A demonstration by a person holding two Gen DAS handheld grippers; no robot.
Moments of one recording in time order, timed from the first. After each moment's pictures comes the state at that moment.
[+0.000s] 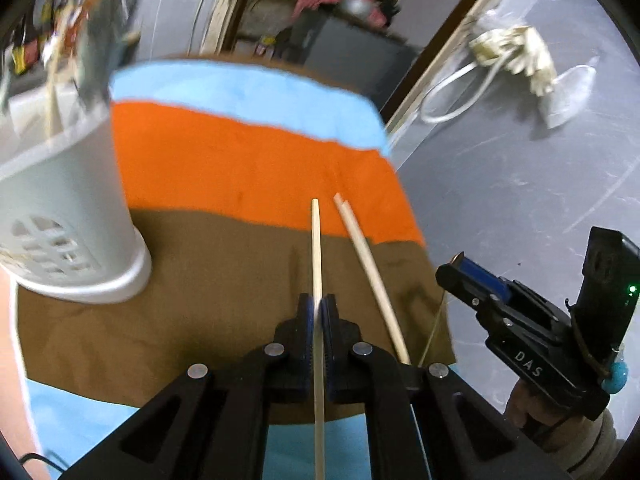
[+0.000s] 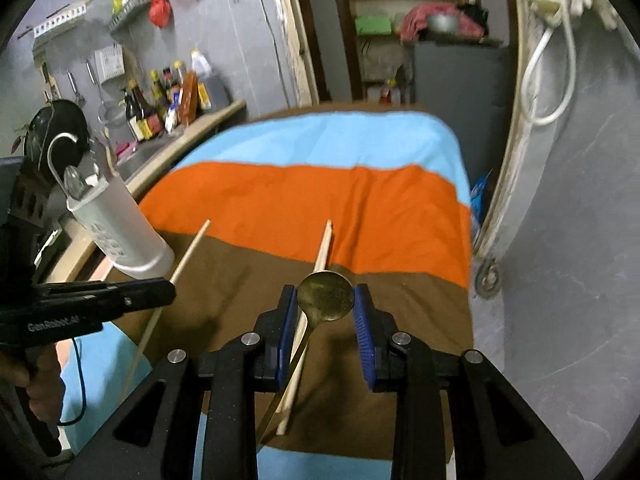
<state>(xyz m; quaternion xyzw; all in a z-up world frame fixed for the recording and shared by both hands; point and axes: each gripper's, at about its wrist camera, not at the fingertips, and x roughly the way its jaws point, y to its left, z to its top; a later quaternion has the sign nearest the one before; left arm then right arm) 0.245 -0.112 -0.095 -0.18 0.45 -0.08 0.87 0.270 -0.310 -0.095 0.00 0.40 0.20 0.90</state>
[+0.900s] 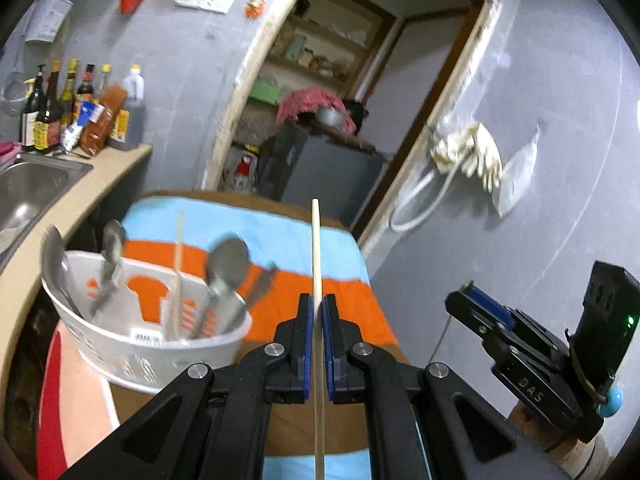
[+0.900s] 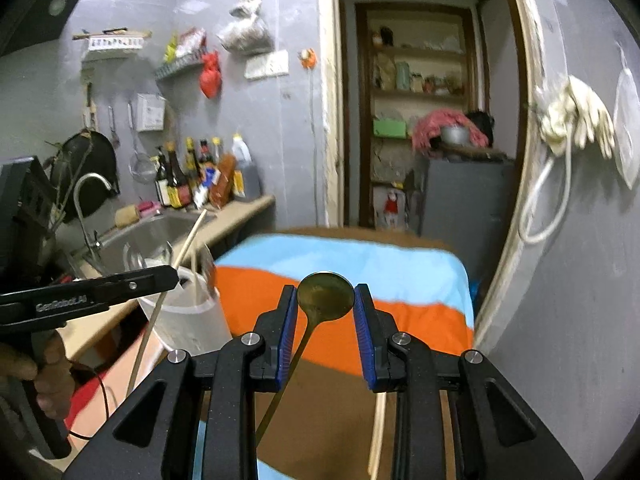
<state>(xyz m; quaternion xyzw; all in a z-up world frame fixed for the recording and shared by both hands) 0.197 -0.016 0.012 -0.20 0.27 -0.09 0.94 0.221 -0.233 0.041 -0.04 0.23 0.20 0.95</state>
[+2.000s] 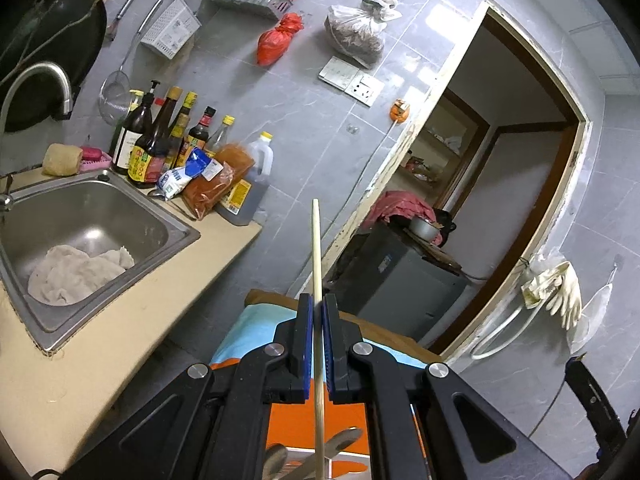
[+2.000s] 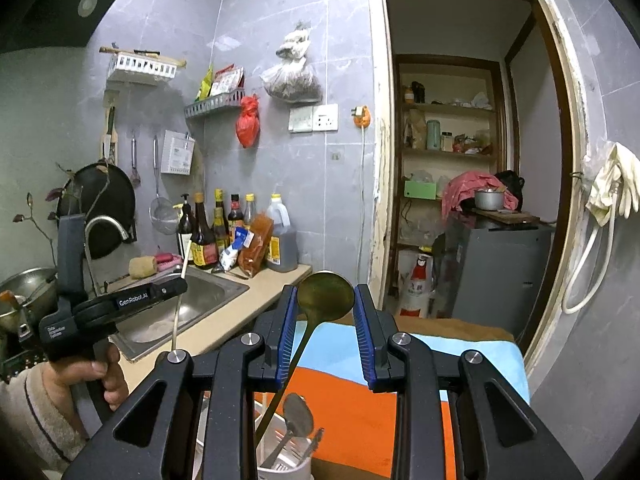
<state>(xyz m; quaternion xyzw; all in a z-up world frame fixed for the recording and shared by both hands) 0.247 0.166 -0.008 -0.28 0.14 0.08 0.95 0.255 -0.086 0.080 -0.04 0.13 0.23 0.96</state>
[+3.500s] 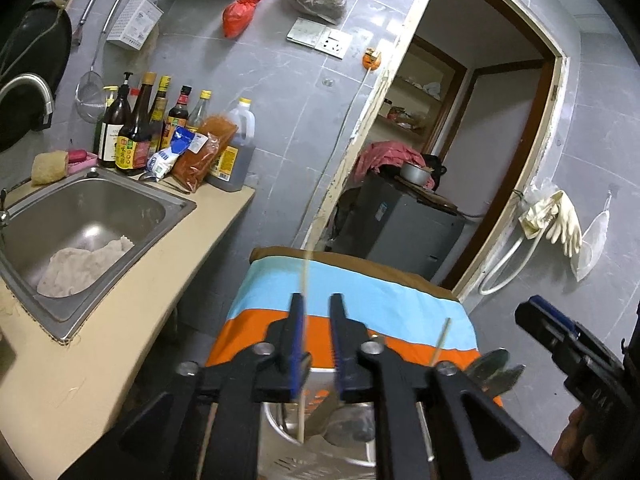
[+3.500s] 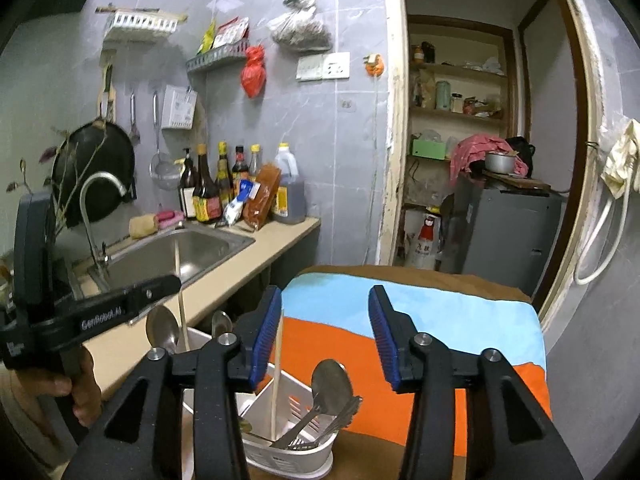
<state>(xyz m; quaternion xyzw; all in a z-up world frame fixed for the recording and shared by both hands) 0.224 0.147 -0.027 -0.21 0.21 0.04 0.95 0.264 -0.066 0.045 -0.05 0.21 0.23 0.95</state>
